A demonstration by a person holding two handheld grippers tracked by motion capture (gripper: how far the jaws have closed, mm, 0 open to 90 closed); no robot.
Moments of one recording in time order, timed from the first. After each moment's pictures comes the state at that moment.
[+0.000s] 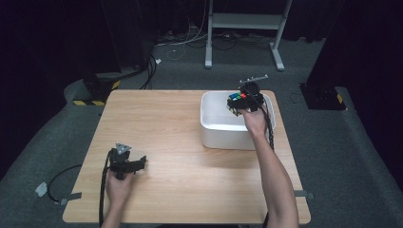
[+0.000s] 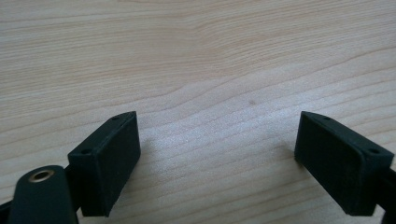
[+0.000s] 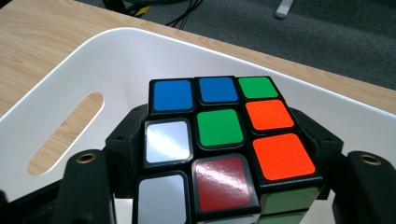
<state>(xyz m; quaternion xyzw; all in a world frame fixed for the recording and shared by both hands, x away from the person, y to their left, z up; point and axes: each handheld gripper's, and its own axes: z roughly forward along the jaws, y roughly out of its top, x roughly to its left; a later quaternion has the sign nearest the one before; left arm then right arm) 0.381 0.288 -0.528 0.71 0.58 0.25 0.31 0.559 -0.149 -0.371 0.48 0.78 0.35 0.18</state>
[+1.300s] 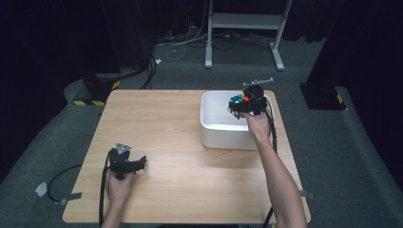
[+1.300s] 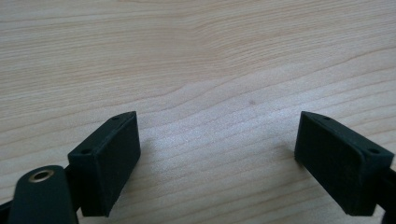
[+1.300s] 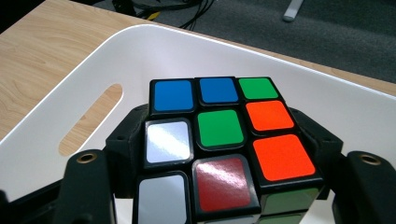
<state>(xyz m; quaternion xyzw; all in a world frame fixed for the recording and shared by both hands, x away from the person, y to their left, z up) 0.381 0.288 -0.528 0.71 0.58 0.25 0.31 0.540 -0.158 -0.365 0.48 0.78 0.37 0.17</state>
